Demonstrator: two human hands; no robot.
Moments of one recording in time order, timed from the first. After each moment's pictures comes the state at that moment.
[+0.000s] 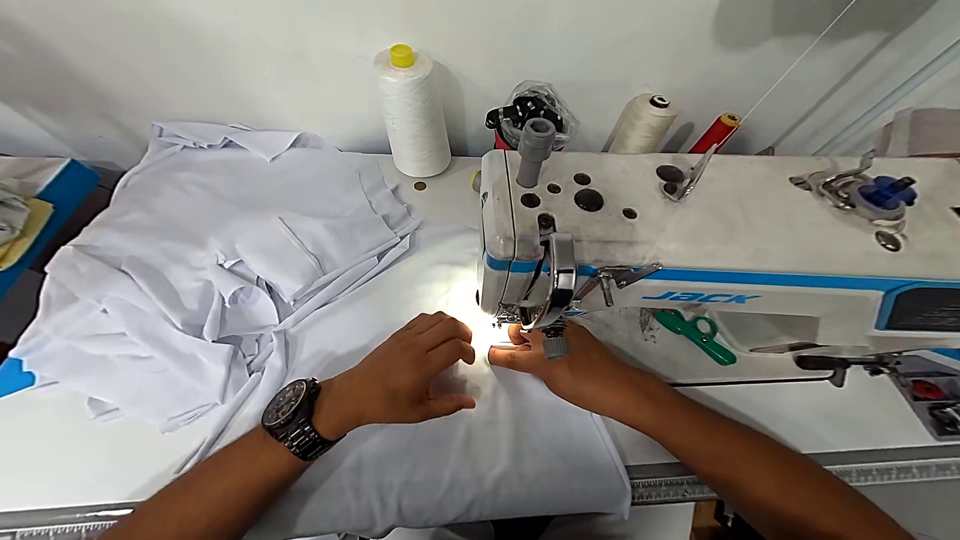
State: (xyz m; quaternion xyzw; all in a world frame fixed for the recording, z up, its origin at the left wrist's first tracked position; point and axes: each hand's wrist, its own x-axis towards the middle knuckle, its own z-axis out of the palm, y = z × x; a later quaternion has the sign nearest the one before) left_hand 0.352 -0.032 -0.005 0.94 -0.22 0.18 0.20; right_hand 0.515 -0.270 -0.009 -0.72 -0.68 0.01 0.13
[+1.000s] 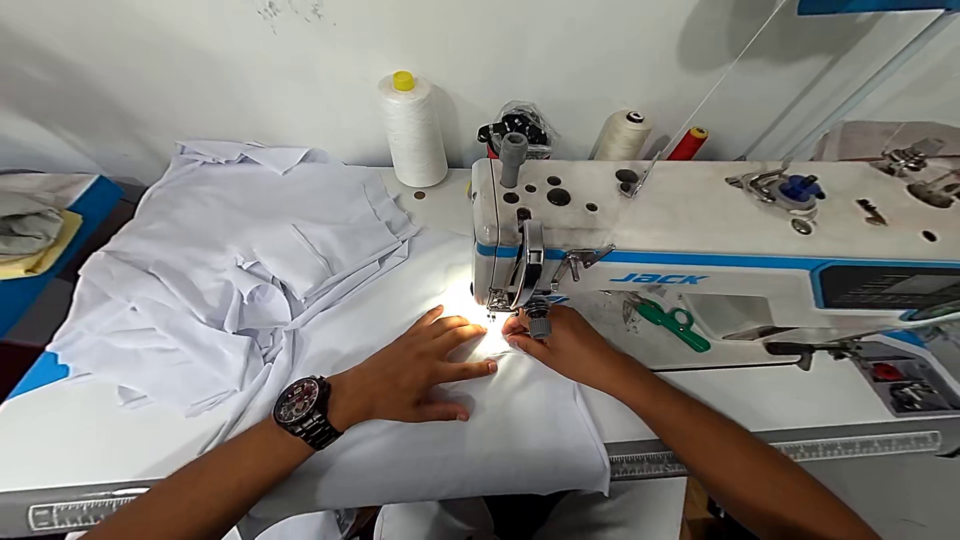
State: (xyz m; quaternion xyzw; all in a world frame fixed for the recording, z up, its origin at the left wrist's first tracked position) left_hand 0.343 -0.038 -0.008 0.95 -0.28 0.10 0.12; right_hand 0.519 -0.269 -0.003 -0.75 -0.59 0.04 0.28
